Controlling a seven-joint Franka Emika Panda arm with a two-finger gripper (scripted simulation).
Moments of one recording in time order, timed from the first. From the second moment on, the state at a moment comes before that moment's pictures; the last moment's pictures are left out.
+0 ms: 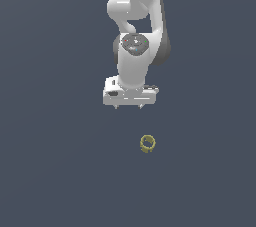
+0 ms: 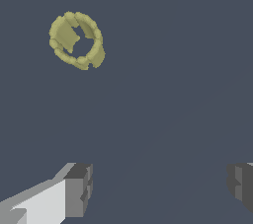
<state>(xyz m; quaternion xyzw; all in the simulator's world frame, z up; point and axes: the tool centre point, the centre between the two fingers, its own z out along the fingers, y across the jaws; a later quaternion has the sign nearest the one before) -0.012 0.002 0.160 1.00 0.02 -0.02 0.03</state>
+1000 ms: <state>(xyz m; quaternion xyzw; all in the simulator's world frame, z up) 0.054 0.046 0.127 0.99 0.16 -0.01 0.02</state>
